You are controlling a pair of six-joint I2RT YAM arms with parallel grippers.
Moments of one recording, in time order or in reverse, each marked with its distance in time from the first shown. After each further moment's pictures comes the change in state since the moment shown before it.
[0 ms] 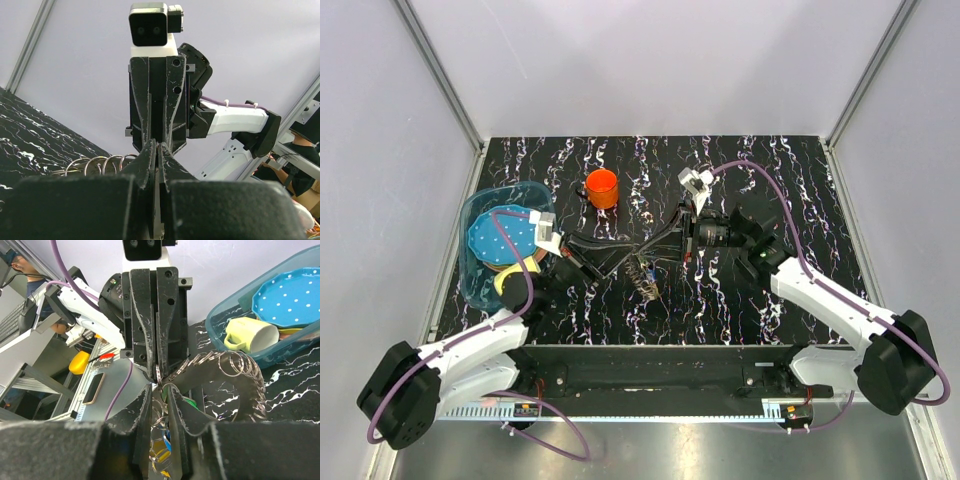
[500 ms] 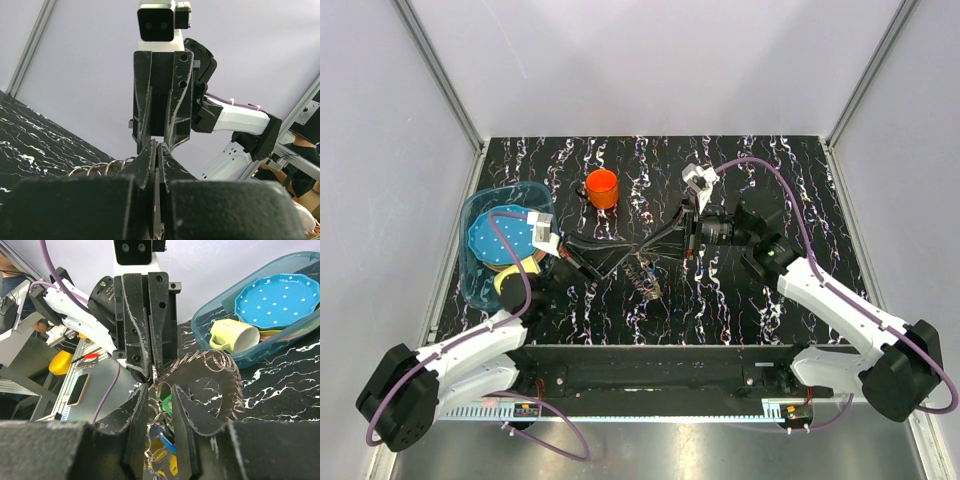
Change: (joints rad) left arm 0.000 -0.015 -0.006 -0.003 -0.008 0.004; right arm 0.000 -0.048 0.061 -0.166 0.050 -0.114
